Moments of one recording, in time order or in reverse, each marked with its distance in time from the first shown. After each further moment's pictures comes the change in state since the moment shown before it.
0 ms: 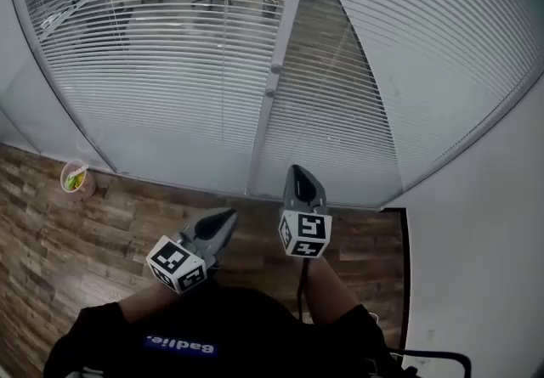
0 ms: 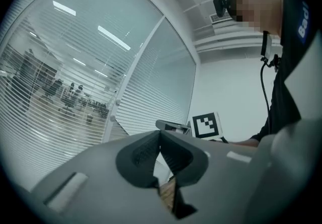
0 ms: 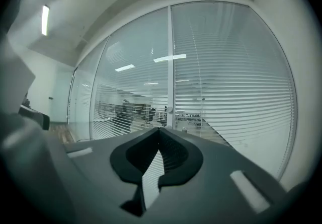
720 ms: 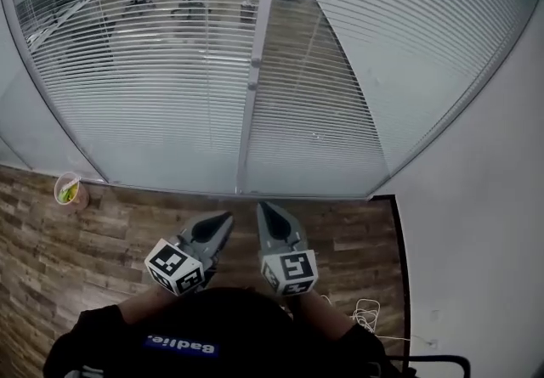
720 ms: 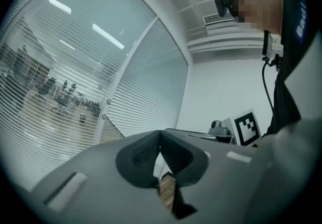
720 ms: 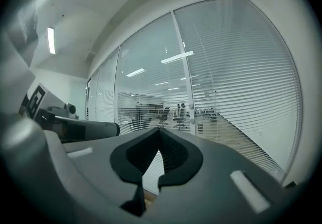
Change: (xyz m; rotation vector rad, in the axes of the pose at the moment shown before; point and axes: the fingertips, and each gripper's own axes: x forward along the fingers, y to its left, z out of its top) left arm -0.020 -0.038 -0.007 0.016 0.007 -0.075; right arm -0.109 0.088 -0.011 0.101 0.019 0.174
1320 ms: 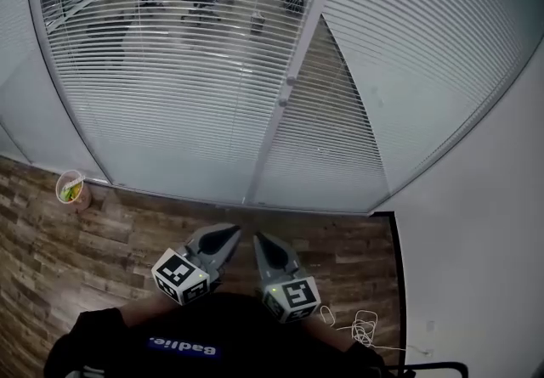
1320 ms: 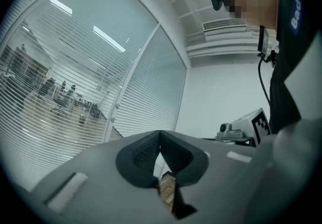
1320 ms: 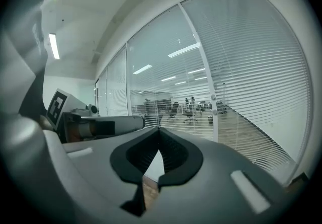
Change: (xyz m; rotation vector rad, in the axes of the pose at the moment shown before) left arm -0.065 0.030 0.009 0.002 -0.021 -0.038; right arm 0.003 0.106 -0.018 0.042 0.063 0.092
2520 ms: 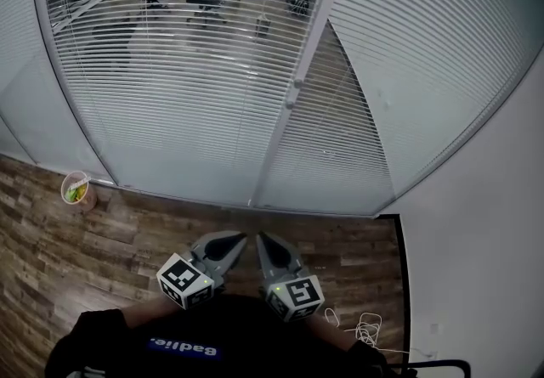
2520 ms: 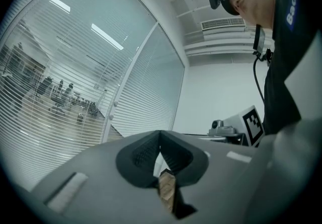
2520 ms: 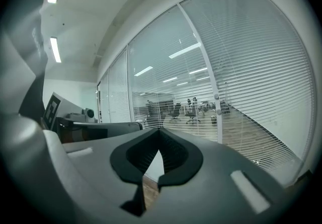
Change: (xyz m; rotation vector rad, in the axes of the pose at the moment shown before) left arm -0.008 -0.008 -0.009 0.007 0.020 -0.024; right arm 0.007 0.006 0.000 0.017 -0.020 0.031
